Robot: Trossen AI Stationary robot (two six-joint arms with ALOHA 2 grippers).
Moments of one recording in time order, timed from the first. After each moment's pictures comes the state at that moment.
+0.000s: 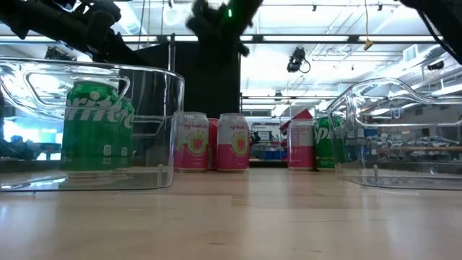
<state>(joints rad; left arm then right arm) 0.17 0.56 0.43 -0.12 -0.28 0.03 -0.15 2.07 2.01 -0.80 0.36 0.14</state>
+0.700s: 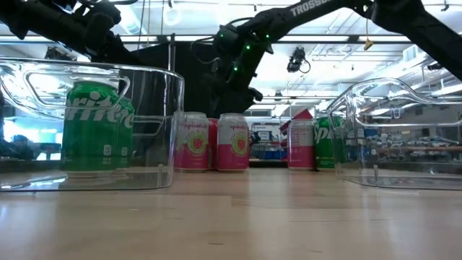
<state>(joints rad) 0.17 0.56 0.43 -0.15 -0.28 0.02 -0.43 2.19 2.01 -0.74 0.21 0.30</state>
